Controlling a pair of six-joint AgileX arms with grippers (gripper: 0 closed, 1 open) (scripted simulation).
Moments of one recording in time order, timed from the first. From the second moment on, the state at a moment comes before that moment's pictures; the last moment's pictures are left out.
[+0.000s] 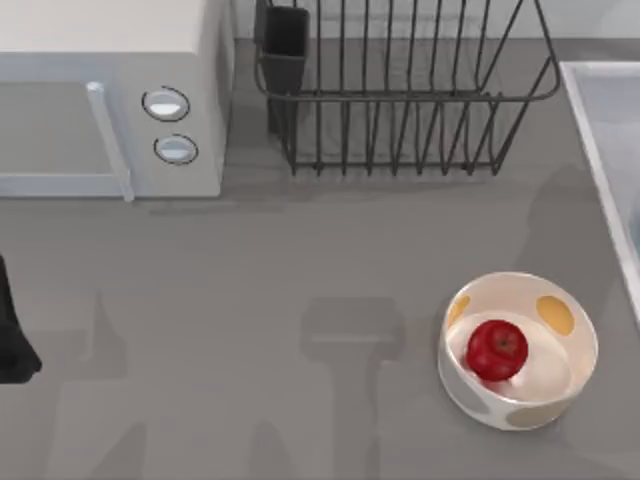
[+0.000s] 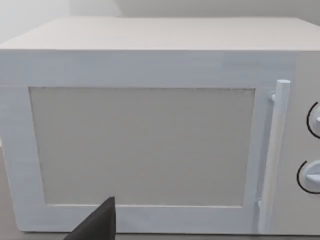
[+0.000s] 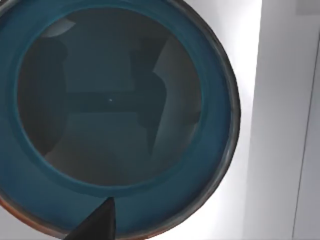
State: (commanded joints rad) left arm 0.00 0.00 0.00 0.00 0.00 0.00; right arm -0.38 2.54 2.30 -1.23 -0.02 -0.36
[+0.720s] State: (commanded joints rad) left arm 0.00 0.00 0.00 0.00 0.00 0.00; right arm -0.38 2.61 2.30 -1.18 -0.03 -0.36
